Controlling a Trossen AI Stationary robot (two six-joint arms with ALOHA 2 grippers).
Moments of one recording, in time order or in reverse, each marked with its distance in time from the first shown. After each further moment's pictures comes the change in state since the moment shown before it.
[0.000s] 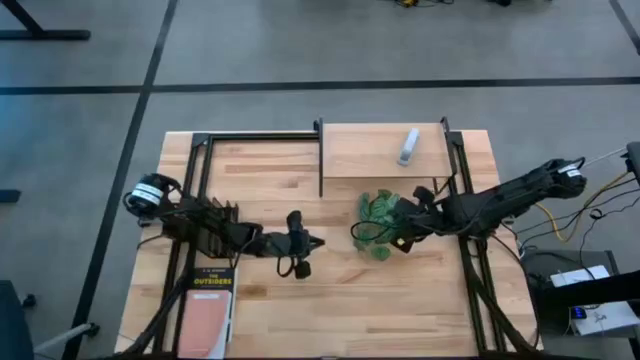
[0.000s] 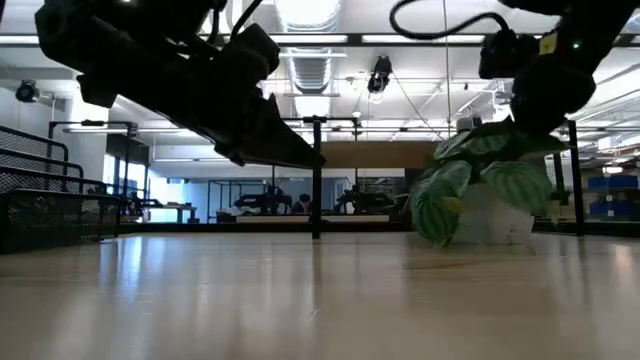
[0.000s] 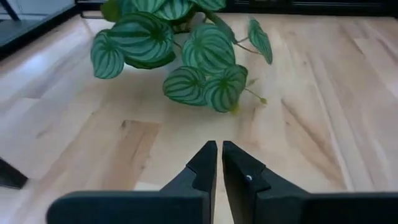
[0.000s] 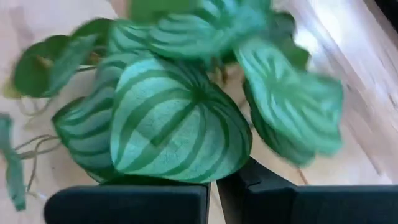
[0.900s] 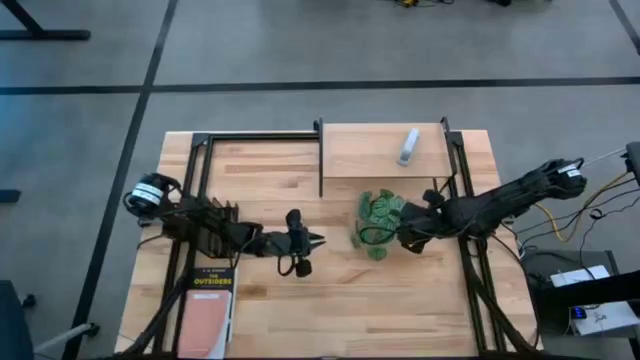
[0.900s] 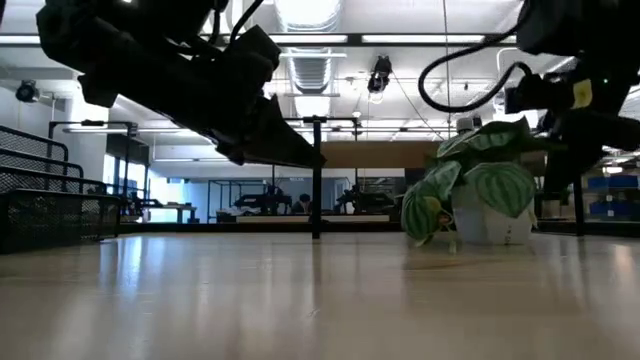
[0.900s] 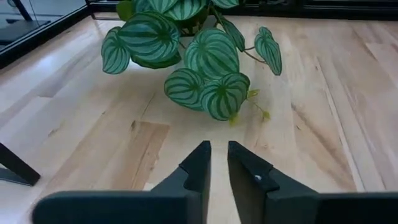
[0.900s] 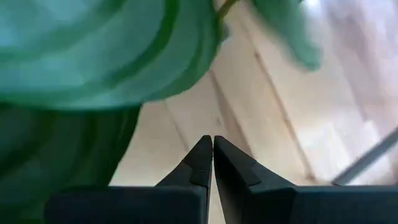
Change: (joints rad) left arm 0.005 0.000 0.000 0.003 -0.026 -0.013; right arm 0.000 0.000 -0.131 -0.084 -0.058 0.042
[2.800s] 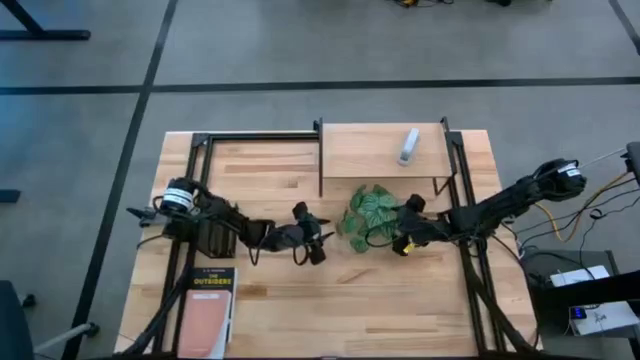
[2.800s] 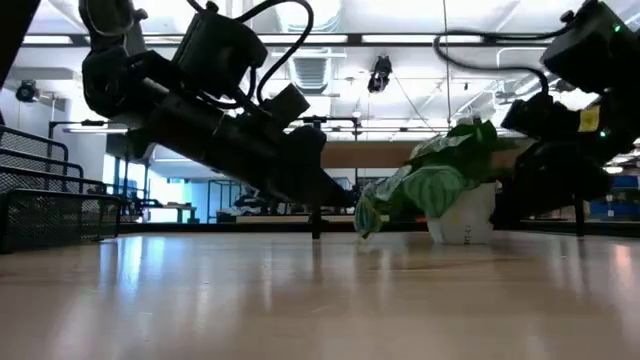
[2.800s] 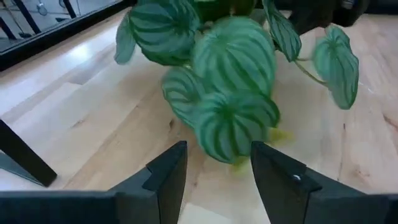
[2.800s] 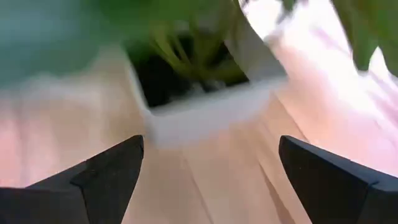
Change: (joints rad) left arm 0.108 0.226 0.052 0.215 -0.051 0.013; right arm 0.011 0.001 -0.384 1.021 0.157 -0.298
